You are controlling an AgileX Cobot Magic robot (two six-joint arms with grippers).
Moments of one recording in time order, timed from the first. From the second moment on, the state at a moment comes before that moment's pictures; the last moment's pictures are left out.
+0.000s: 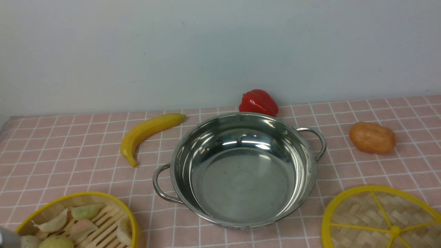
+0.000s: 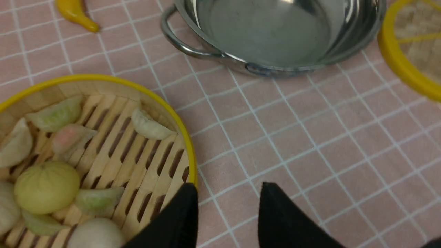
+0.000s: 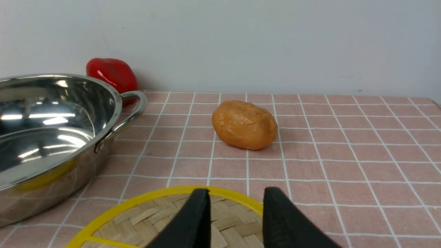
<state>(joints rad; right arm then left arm) 0.02 0.00 0.01 0.23 0.35 -0.11 0.12 0.49 -0.68 -0.45 1.21 0.52</state>
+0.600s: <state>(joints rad) 0.02 0.00 0.01 0.23 0.35 -0.11 -0.05 1.09 -0.68 -0.25 1.20 0.78</state>
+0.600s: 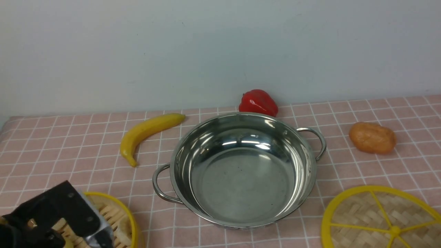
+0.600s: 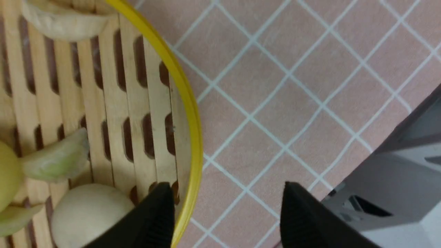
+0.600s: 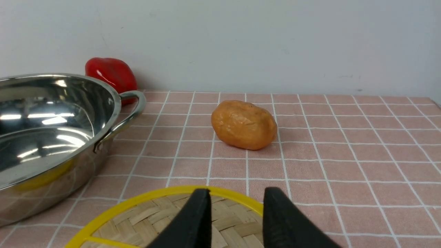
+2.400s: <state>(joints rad) 0.02 0.00 0.01 0.23 0.35 -0.11 -0.11 1.34 -1.11 -0.01 1.23 0.51</state>
